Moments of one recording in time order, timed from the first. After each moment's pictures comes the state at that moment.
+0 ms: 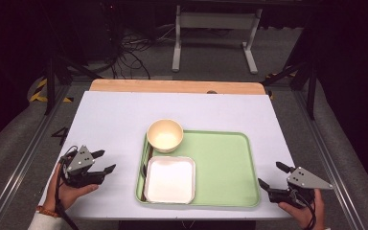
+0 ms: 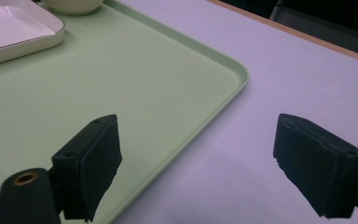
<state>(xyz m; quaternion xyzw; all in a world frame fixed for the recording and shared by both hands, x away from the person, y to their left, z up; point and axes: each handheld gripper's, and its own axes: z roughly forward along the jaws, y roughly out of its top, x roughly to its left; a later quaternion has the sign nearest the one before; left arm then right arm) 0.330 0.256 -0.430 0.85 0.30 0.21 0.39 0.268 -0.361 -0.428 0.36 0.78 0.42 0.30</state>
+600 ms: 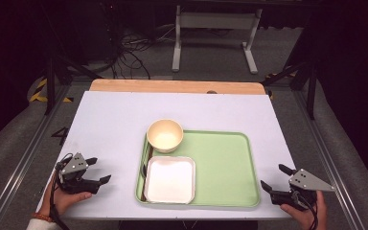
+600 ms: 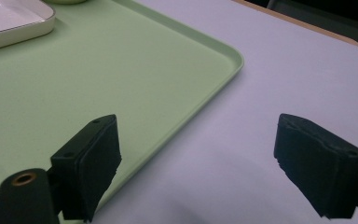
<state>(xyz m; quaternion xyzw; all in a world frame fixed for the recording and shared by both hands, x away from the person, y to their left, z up) 0.330 0.274 -0.461 0.84 0.33 0.16 0.39 0.265 -0.368 -0.434 0.37 0.78 0.41 0.30</state>
